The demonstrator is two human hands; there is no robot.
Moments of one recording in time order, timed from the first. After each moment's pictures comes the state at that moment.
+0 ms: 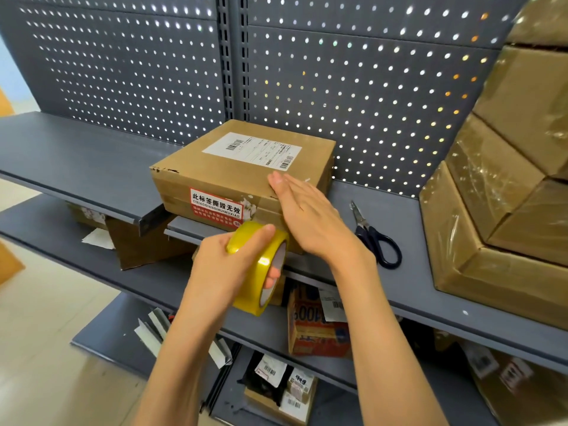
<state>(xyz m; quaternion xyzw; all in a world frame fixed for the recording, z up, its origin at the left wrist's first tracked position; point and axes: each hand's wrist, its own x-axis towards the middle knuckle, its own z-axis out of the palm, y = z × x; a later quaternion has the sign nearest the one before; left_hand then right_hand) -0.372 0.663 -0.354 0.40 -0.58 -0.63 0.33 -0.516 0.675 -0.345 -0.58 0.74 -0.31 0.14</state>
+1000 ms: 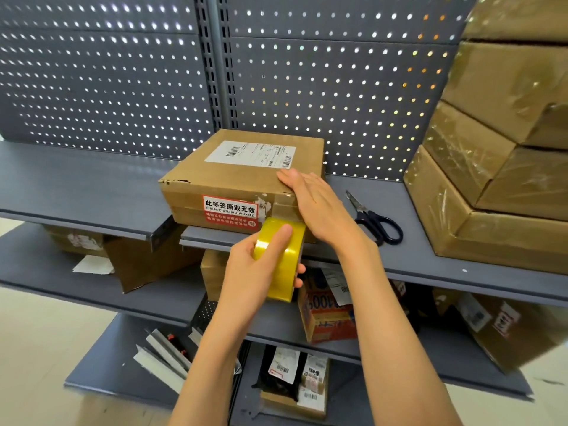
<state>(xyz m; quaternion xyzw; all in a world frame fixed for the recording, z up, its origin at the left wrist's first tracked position) -0.353 0.656 -0.367 0.28 -0.58 -0.70 0.30 -0.504 0.663 -0.361 -0.52 0.75 -0.39 0.06</state>
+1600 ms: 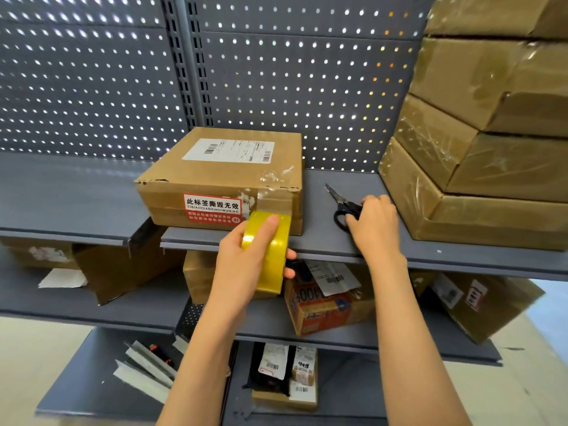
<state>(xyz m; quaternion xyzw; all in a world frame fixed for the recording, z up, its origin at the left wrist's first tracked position) -0.354 0.651 -0.368 0.24 -0.58 -0.73 0.28 -0.542 0.733 -0.391 -0.21 0.94 -0.25 -0.08</state>
